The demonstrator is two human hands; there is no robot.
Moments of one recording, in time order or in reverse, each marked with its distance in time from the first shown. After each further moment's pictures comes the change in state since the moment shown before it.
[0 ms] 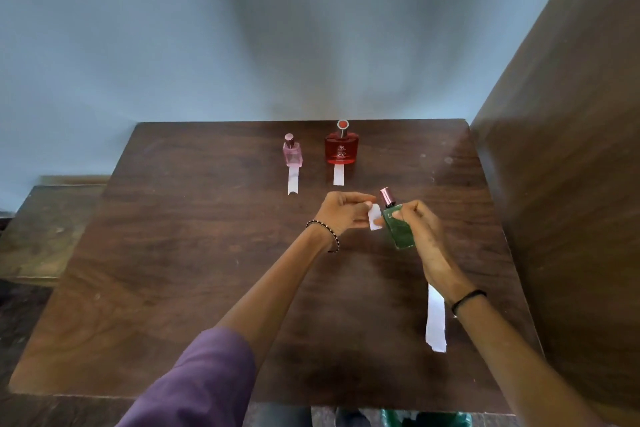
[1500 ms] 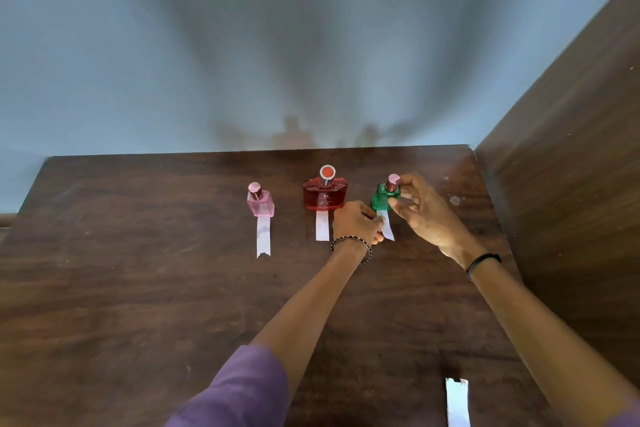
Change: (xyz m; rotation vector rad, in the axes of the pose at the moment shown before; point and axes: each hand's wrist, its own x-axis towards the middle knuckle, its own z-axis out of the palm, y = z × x) left_hand 0.173 -0.007 0.028 0.313 0.244 -0.036; right_hand 0.203 -0.008 -0.029 -0.428 -0.185 -0.162
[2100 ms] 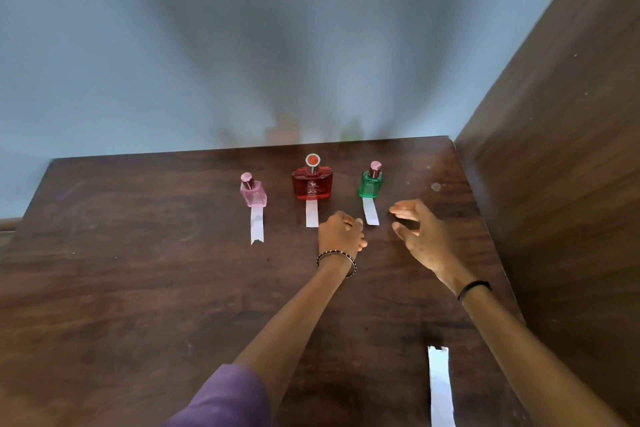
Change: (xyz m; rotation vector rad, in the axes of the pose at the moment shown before) left_hand -0.045 -0.024 0.001 -0.036 0.091 -0.011; right_hand -0.064 0.037 0.009 -0.166 0.226 0.080
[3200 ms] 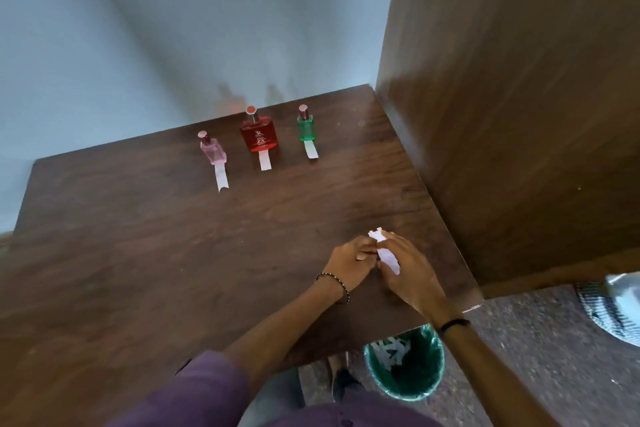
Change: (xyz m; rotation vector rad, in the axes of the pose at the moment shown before) left_hand -0.214 -0.079 0.030 0.397 -0.542 0.264; right_hand -0.255 0.083 -0.015 -0.243 0.020 -0.124
